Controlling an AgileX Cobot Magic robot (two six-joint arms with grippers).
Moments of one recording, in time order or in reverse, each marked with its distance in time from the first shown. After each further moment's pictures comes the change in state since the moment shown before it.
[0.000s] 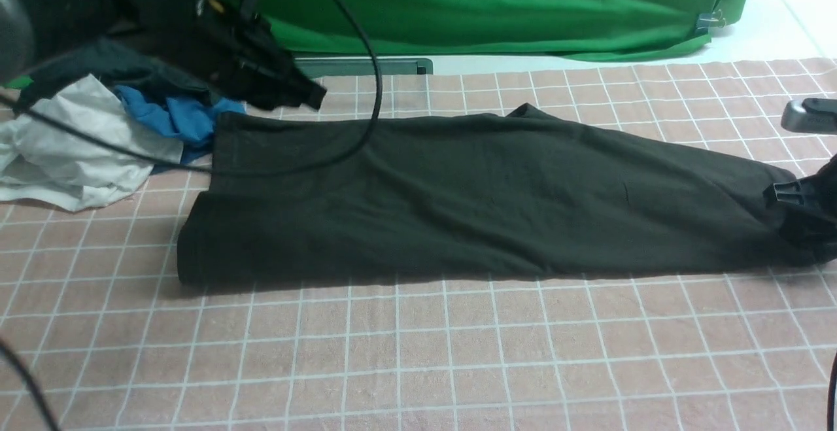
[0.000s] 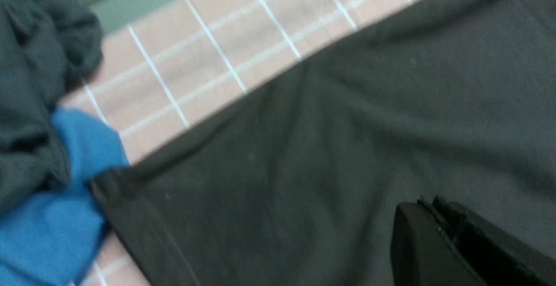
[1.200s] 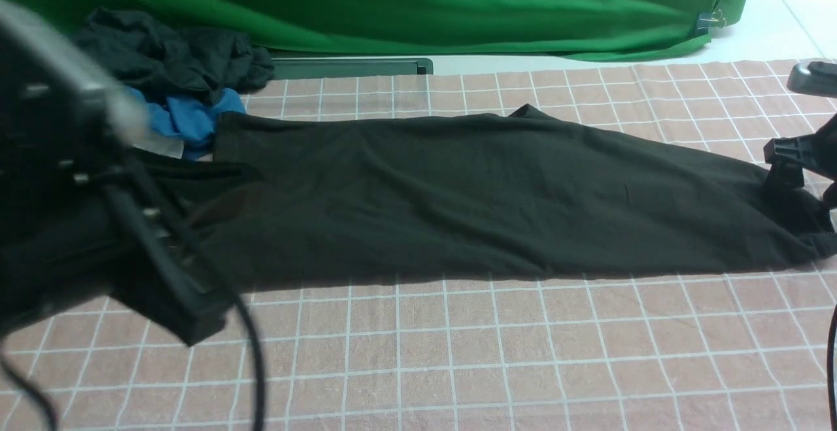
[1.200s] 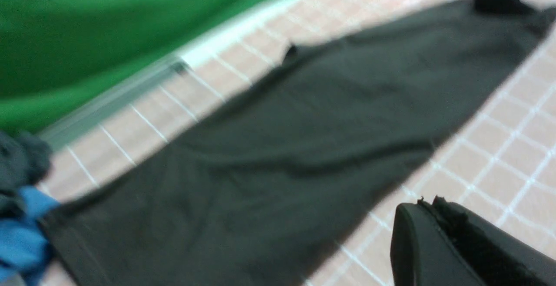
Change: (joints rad) right arm -0.023 0.171 -0.280 0.008 0.088 0.060; left arm -0.256 -0.986 0.679 -0.083 -0.217 0.053
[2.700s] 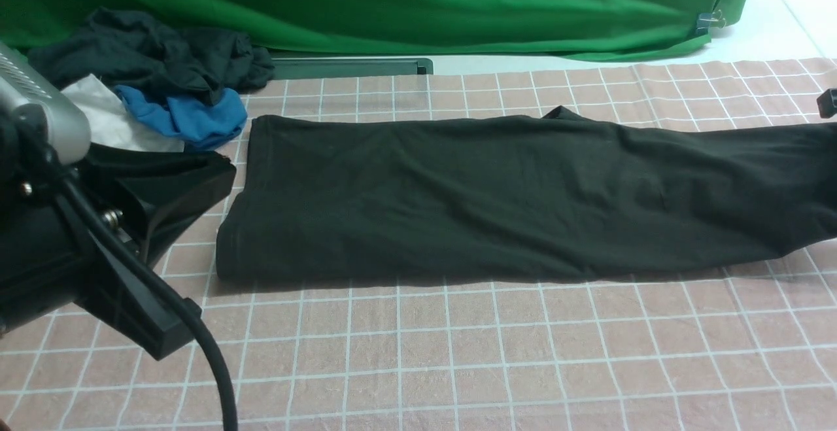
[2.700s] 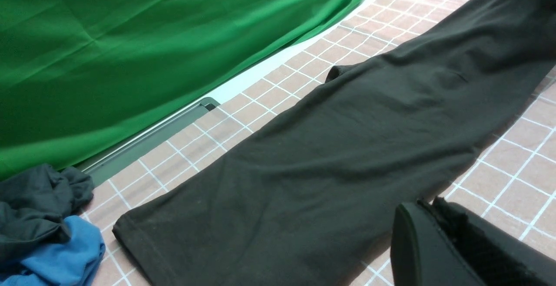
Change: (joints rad) right arm -0.024 -0.213 0.000 -0.027 0.107 -0.080; left arm 0.000 -0.048 0.010 0.050 -0.006 0.000
